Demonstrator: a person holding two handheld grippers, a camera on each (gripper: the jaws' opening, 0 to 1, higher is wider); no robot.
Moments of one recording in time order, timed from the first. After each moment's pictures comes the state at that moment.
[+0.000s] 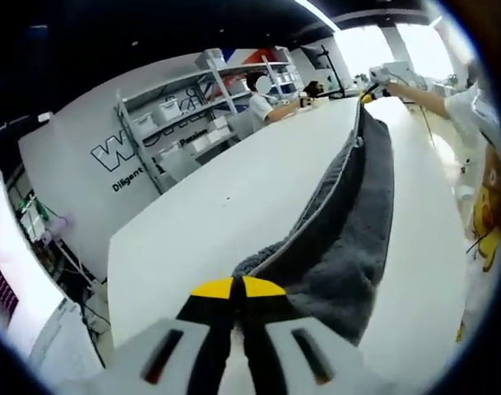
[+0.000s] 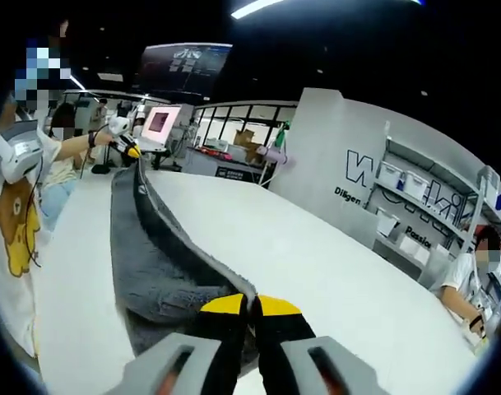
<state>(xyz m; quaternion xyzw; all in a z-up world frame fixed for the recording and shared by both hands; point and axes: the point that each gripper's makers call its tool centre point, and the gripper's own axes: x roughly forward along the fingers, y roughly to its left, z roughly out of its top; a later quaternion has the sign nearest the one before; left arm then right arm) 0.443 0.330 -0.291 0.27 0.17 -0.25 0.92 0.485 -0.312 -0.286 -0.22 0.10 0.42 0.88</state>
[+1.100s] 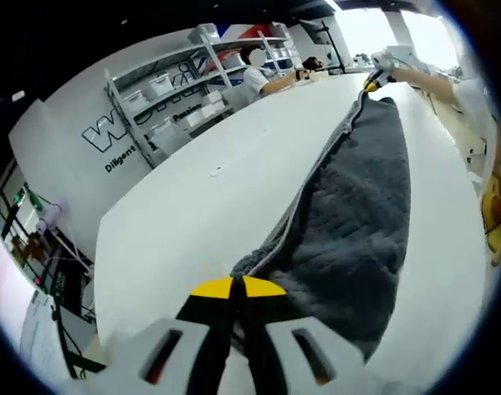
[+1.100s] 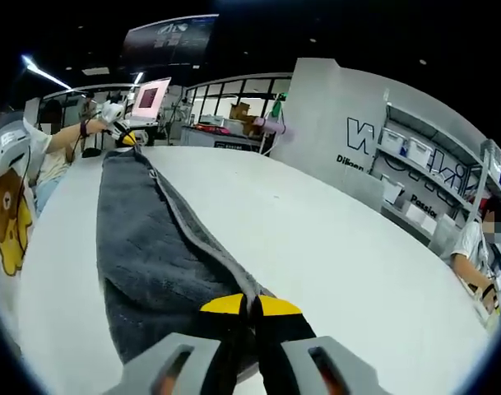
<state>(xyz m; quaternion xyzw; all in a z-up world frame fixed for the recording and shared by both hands) 0.465 0.323 -0.342 0.29 0.23 -0.24 0.90 0.504 -0.314 -0.355 -0.21 0.17 0.40 0.87</state>
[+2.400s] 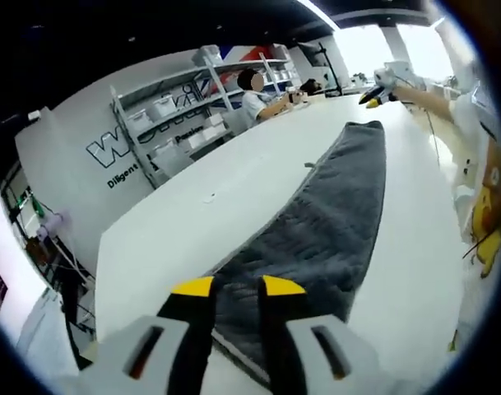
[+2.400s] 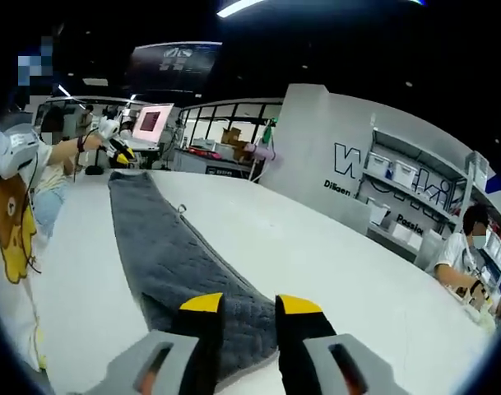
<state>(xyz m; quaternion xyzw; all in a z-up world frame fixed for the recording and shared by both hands) 0.416 0.304 -0.312 0.26 0.17 -0.25 0.92 0.442 -0.316 -0.309 -0.19 0.09 0.39 0.90</state>
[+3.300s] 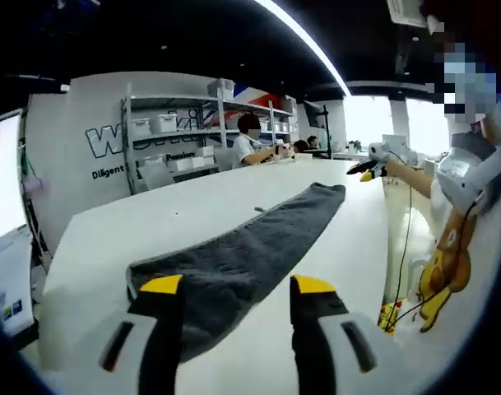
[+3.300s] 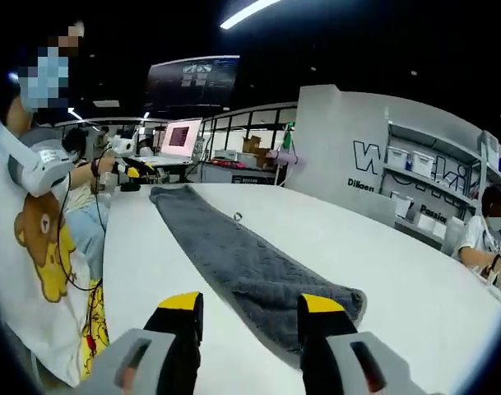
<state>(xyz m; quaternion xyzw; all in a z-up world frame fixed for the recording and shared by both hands) 0.319 0.269 -0.311 0.10 0.12 -0.31 0.94 0.351 -0.280 -0.330 -0.15 0.11 0.45 0.88</state>
